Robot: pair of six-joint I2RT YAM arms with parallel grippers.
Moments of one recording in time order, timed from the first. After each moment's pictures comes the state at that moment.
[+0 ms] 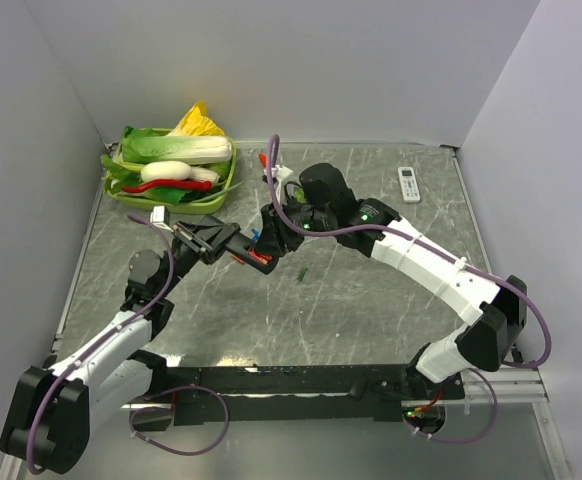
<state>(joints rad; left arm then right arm) -0.31 0.92 0.31 0.81 0.35 -1.54 0.80 1.48 1.45 -0.52 -0.45 0.22</state>
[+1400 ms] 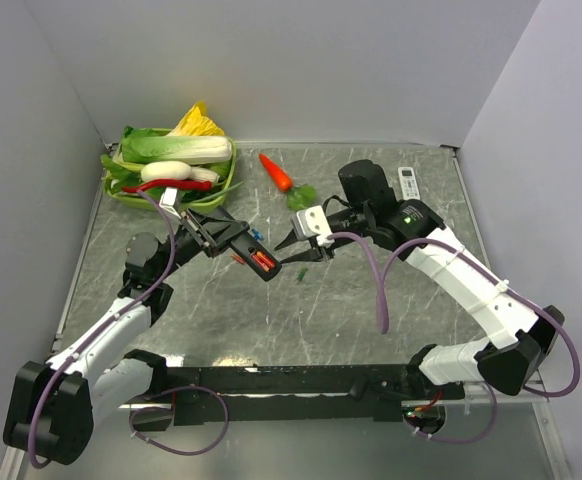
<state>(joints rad) -0.29 0.98 0.45 0.73 0.59 -1.47 0.70 1.31 1.43 -0.71 -1.00 -0.94</state>
